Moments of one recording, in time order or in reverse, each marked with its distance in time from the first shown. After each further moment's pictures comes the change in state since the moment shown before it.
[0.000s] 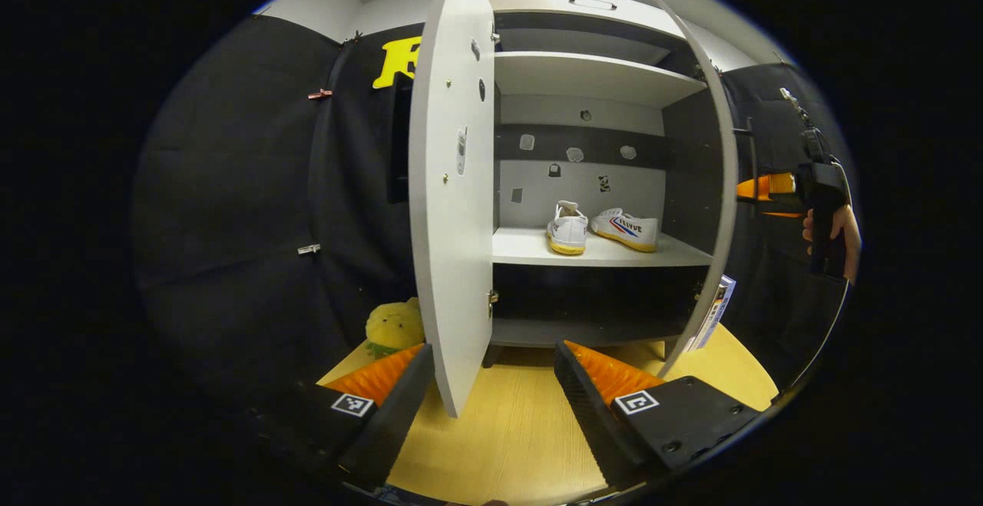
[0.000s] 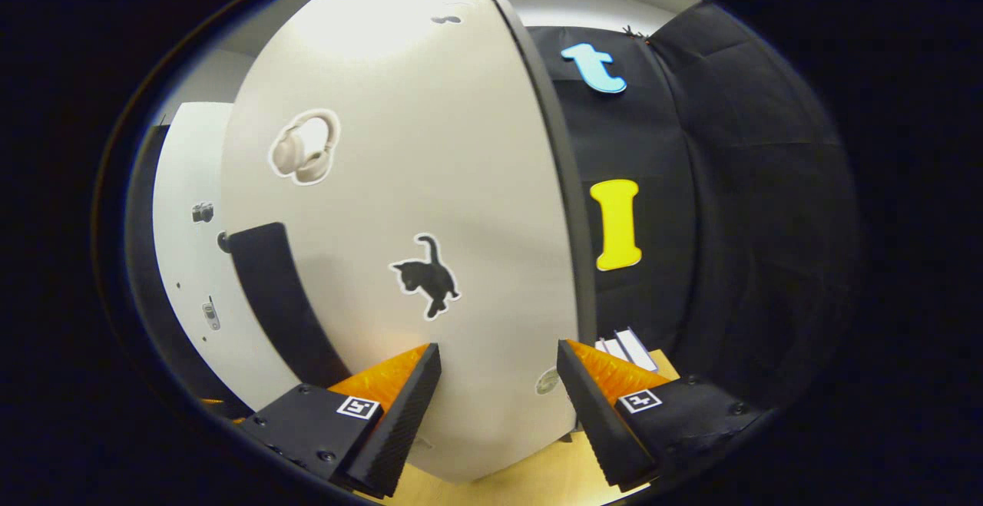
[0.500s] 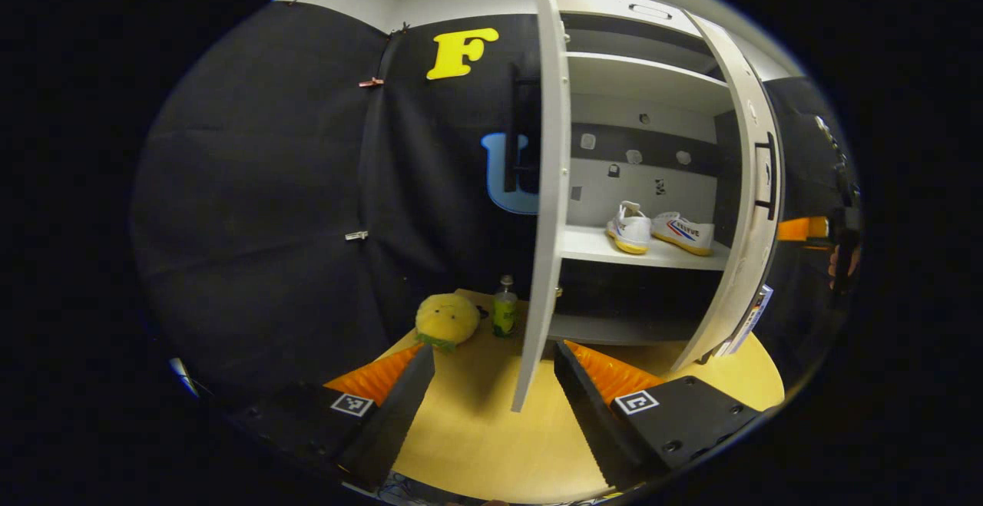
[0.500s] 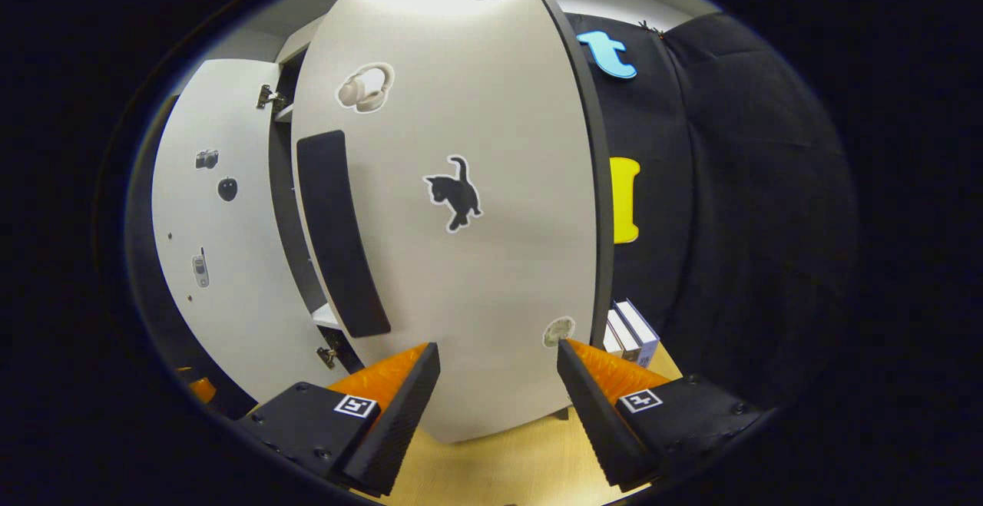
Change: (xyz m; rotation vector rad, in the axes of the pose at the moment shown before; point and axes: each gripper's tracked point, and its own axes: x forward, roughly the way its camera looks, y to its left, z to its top) left arm -0.009 0.096 -0.003 -0.055 0.013 0.148; right arm -0.029 -0.008 -0.063 -0.037 0.094 -0.097
